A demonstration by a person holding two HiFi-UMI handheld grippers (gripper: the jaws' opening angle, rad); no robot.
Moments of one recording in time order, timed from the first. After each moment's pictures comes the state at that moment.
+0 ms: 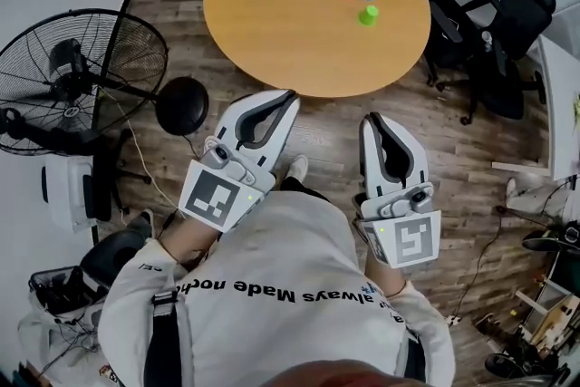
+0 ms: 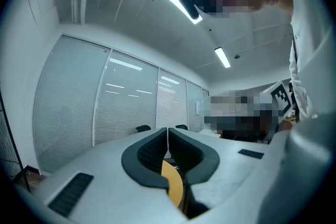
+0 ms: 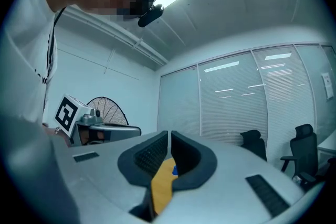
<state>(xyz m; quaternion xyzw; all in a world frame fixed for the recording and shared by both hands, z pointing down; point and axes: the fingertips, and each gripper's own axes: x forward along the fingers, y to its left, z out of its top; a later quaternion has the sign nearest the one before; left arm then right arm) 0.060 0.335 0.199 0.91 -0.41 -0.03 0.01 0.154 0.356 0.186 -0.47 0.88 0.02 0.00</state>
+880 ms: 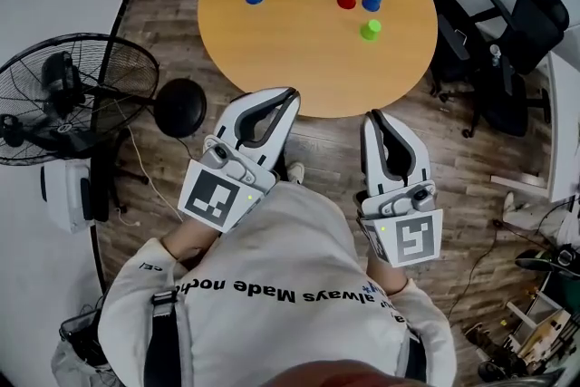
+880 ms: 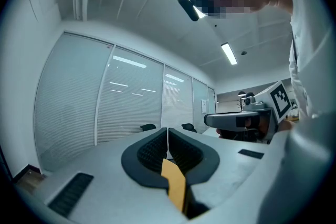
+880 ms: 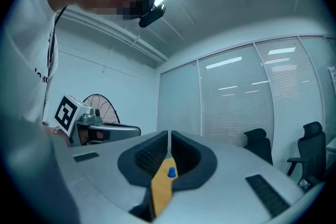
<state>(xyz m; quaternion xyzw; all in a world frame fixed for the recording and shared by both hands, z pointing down) 0.081 0.238 0.212 0.90 -0.43 -0.02 0.02 0.177 0.253 0.202 -0.45 0.89 0.01 -0.01</state>
